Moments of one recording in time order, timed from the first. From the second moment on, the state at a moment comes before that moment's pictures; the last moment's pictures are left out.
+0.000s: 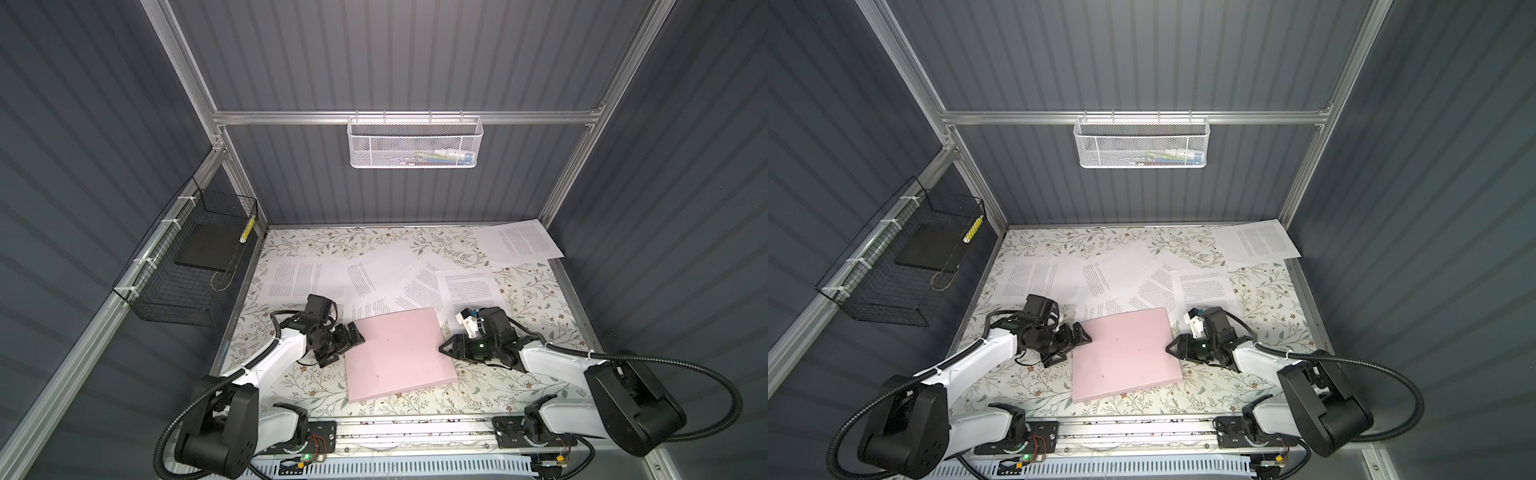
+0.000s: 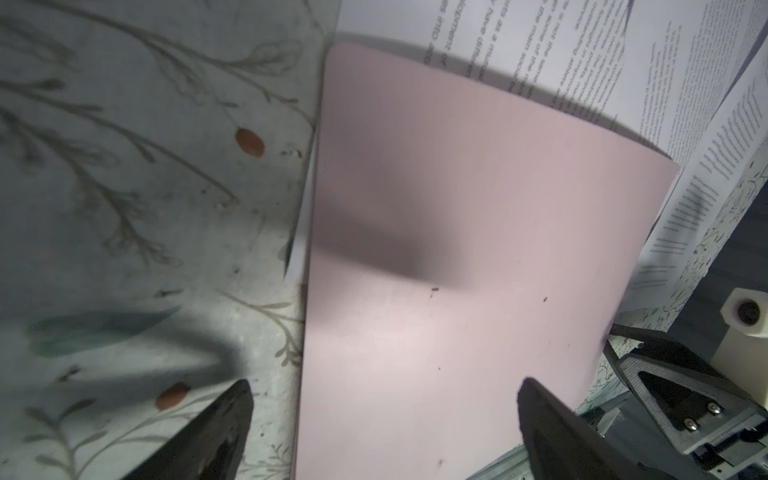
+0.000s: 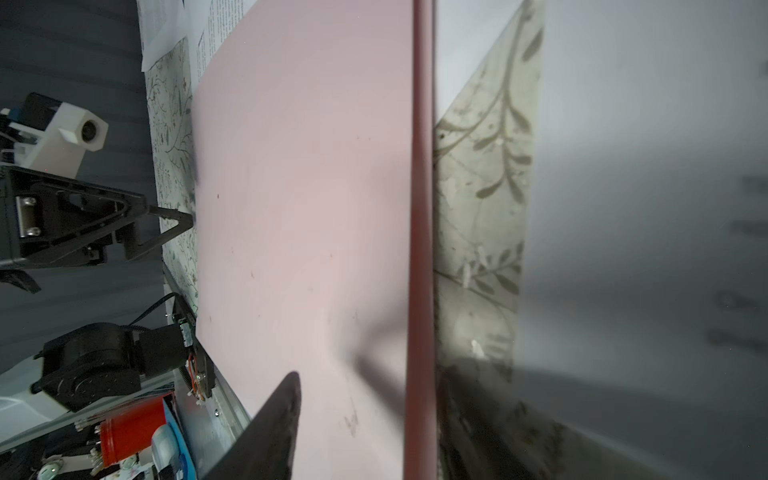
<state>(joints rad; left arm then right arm) -0.30 1.26 0.62 -0.59 0.41 -0.69 0.44 1.33 0.36 0.04 -0.61 0.62</state>
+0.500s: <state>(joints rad) -0.34 1.37 0.68 -0.55 0.37 -0.65 0.44 1.33 0.36 0.17 -0.69 0.63</state>
